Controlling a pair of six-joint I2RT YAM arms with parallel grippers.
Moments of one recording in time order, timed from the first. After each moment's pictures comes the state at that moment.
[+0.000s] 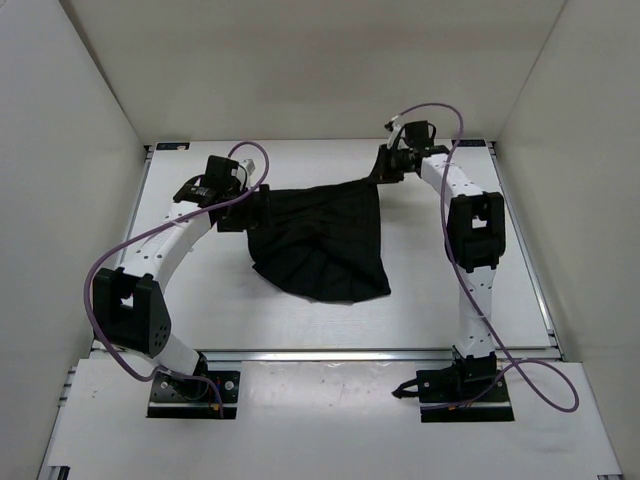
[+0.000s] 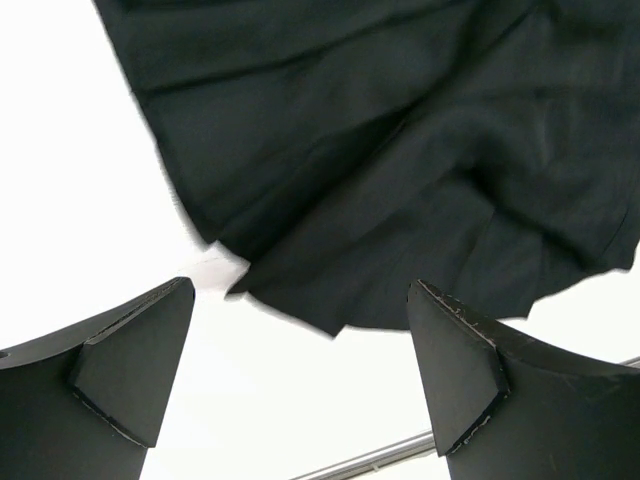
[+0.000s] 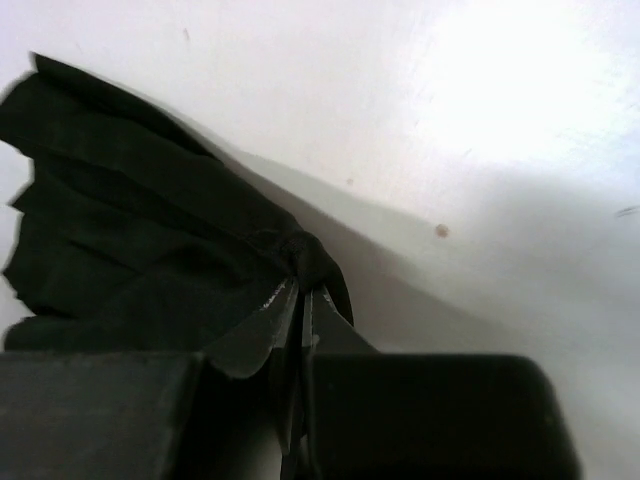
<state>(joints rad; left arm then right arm) -0.26 1.53 1.27 -0.68 0.16 -0.27 0.16 2.29 1.92 -0.46 -0.54 0.19</state>
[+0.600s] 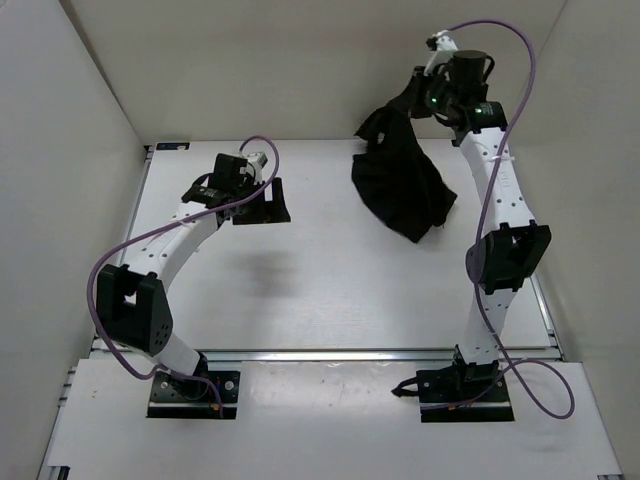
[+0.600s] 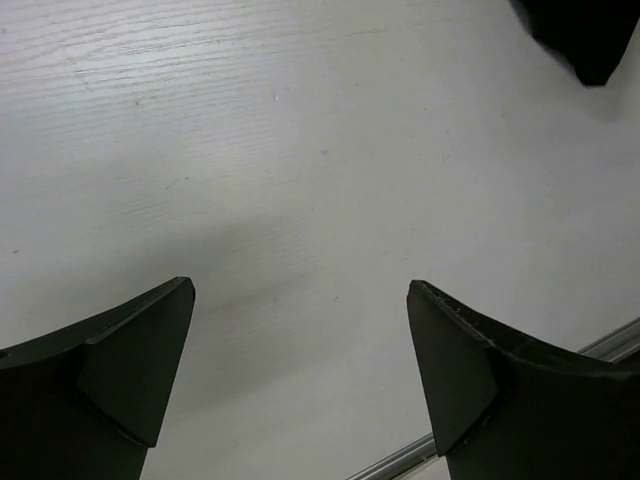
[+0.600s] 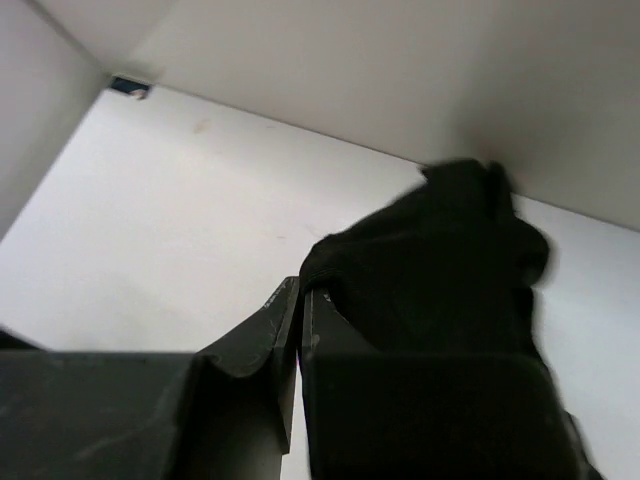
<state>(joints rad) -0.31 1.55 1.27 -0.54 0.24 -0.30 0.11 2.01 2.24 -0.57 -0.44 0.14</state>
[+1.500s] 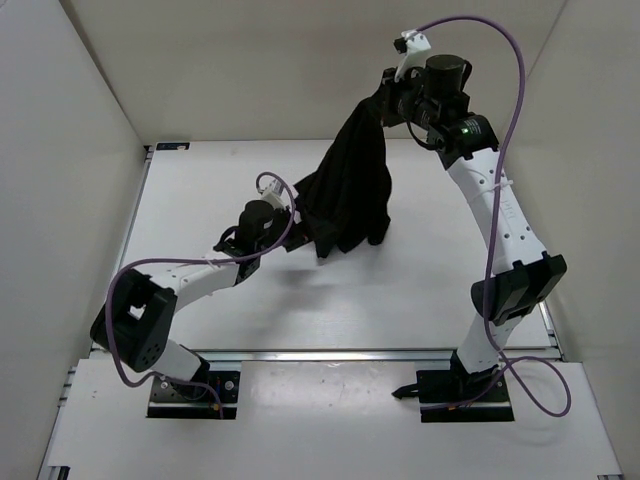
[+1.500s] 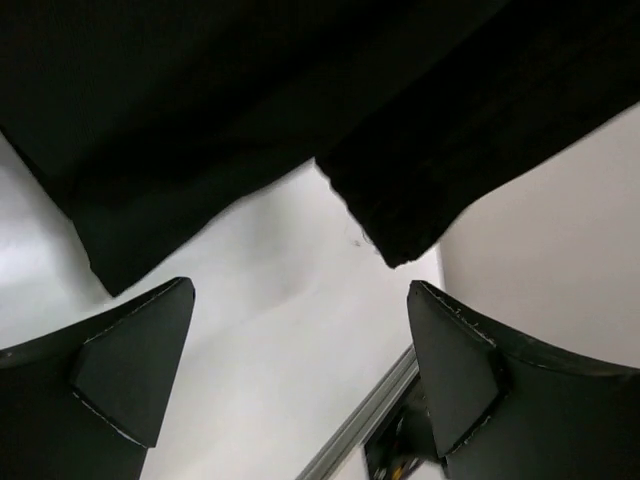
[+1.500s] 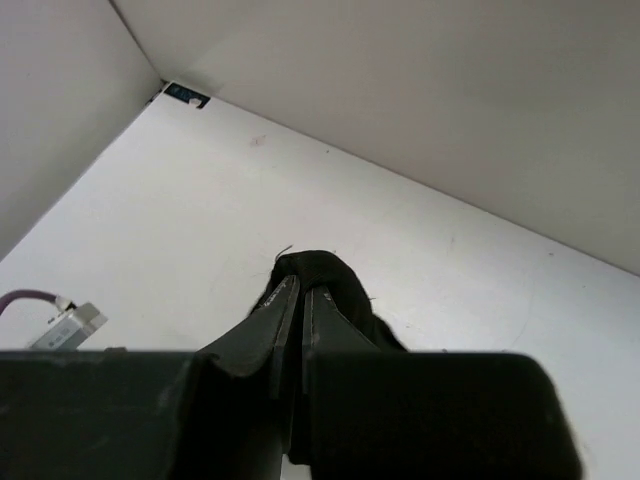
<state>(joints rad) -0.55 1.46 0.76 0.33 0.27 -0.90 0.34 1.76 2.11 -0.53 -0.26 0.09</state>
